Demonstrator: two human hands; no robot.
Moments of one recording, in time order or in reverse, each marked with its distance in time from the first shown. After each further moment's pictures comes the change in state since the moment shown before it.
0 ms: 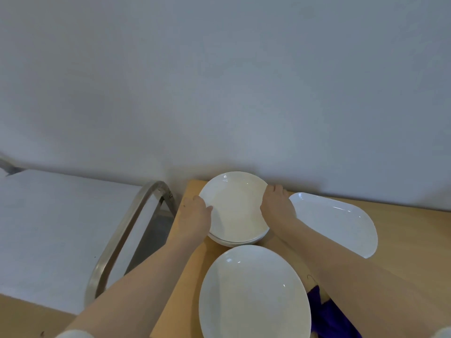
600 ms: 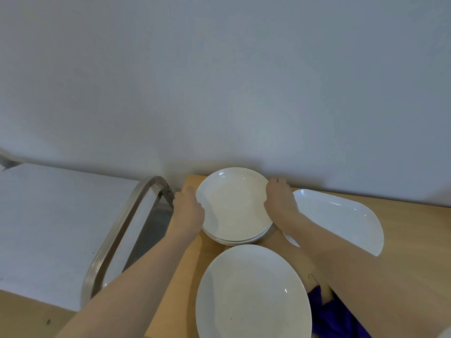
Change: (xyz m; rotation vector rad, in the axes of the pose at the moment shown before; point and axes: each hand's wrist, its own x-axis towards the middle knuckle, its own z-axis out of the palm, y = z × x) left_hand 0.013 -0.002 -0.002 -0.192 0.021 -0.109; right_hand 0.015 0.004 -0.007 0.137 -0.034 0.009
